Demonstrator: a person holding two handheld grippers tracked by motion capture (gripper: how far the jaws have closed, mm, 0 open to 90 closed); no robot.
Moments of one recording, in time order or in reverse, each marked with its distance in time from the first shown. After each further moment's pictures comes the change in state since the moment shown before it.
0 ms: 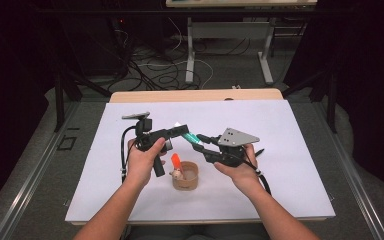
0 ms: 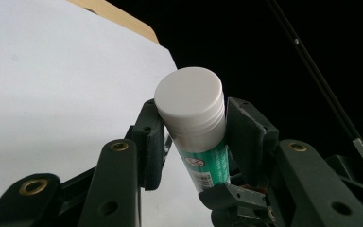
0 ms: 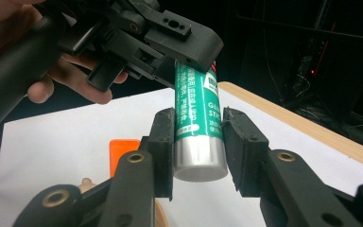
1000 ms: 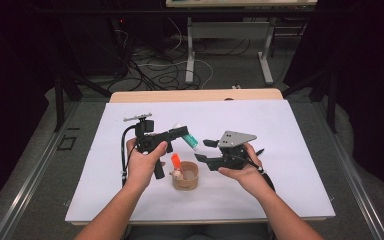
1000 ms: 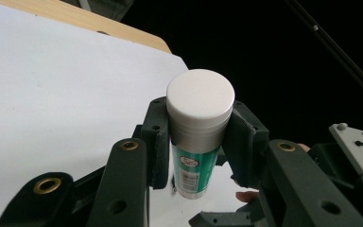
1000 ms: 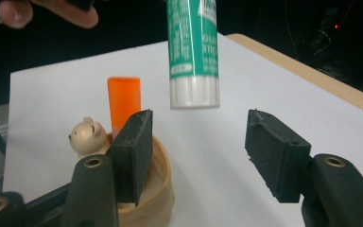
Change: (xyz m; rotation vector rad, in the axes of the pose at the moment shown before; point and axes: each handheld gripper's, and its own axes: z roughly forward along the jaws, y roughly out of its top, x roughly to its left) left arm -0.017 -0.007 -0.004 -0.036 0.090 0.173; right arm -0.007 -0.013 -0.003 0.179 0.044 0.006
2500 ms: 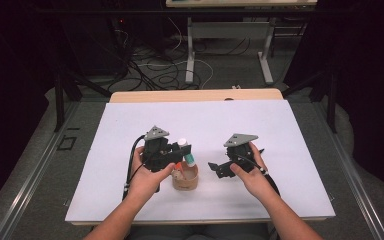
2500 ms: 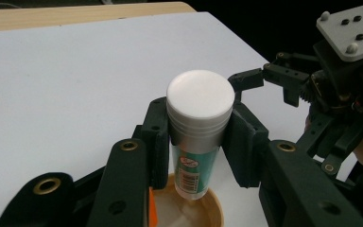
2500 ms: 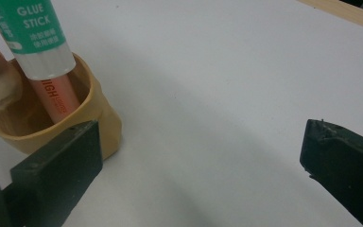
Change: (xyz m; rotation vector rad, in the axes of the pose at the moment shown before) left arm -0.022 -0.037 0.002 0.132 0.185 0.391; right arm -0.017 -0.027 -0.007 0.258 -0.178 0.135
